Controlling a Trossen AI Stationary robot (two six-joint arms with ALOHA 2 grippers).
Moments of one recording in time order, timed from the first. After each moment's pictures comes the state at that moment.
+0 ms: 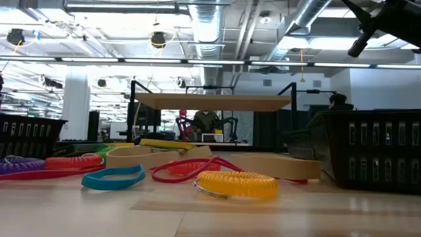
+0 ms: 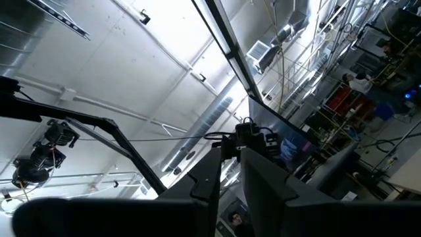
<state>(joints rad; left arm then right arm) -0.01 0.87 0.79 0.44 -0.17 -0.69 -0.13 0.10 0.03 0.69 0.08 0.94</state>
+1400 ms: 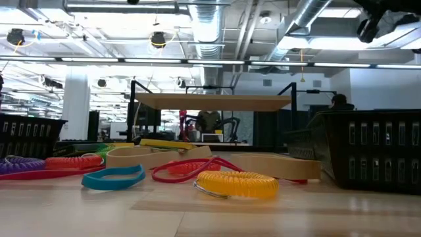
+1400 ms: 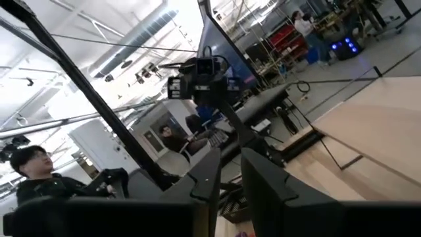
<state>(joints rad) -0.01 0.87 0.79 0.25 -0.06 -0.63 -0.13 0.13 0.43 -0.09 -0.04 0.68</state>
